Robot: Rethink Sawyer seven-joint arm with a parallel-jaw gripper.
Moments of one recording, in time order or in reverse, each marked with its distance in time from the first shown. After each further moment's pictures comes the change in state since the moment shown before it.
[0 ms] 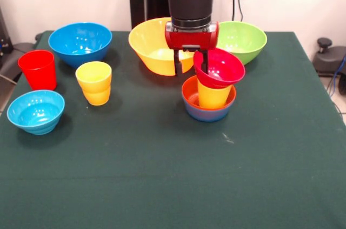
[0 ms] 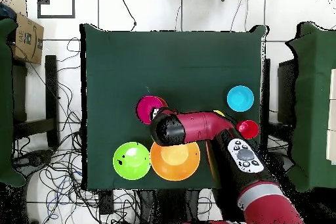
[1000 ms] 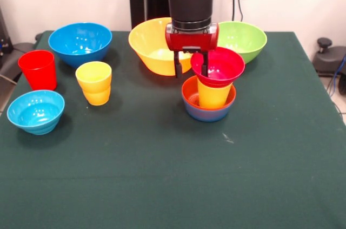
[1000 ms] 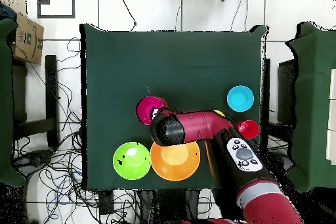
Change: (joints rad) arm 0.004 0.002 0.000 -0.006 -0.012 0.000 0.000
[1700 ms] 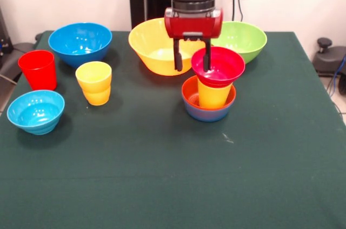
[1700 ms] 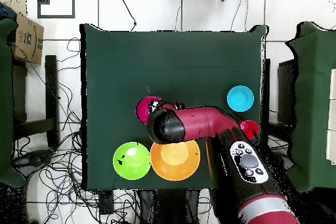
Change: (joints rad) arm 0.001 -0.108 0.021 0.007 0.035 0.007 0.000
